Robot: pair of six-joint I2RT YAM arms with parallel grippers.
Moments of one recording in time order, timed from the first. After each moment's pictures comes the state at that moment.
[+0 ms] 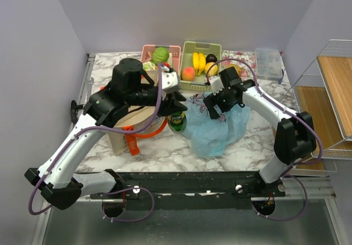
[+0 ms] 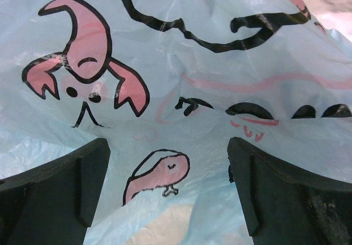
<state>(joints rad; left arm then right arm) -0.66 1.19 1.59 -0.68 0.74 0.26 0.42 1.64 1.25 -0.73 -0.18 -0.29</state>
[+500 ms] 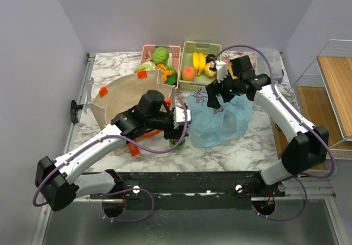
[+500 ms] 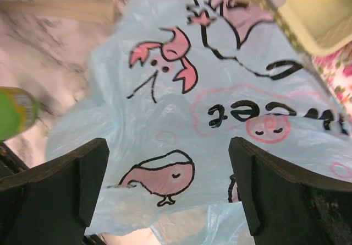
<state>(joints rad) -0.78 1.14 1.03 -0.43 0.67 0.42 0.36 1.55 1.36 -0.74 -0.34 -0.29</state>
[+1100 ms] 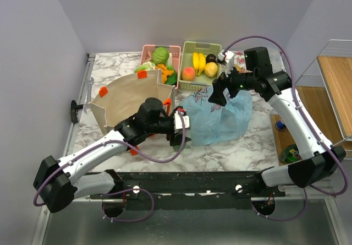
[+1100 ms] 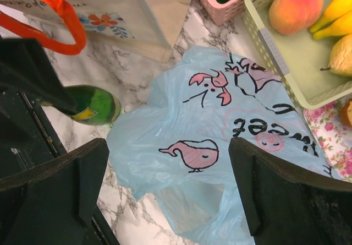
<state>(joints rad) -0.80 1.13 0.80 -0.12 0.62 0.44 0.36 1.40 1.52 -0.85 -0.54 -0.34</state>
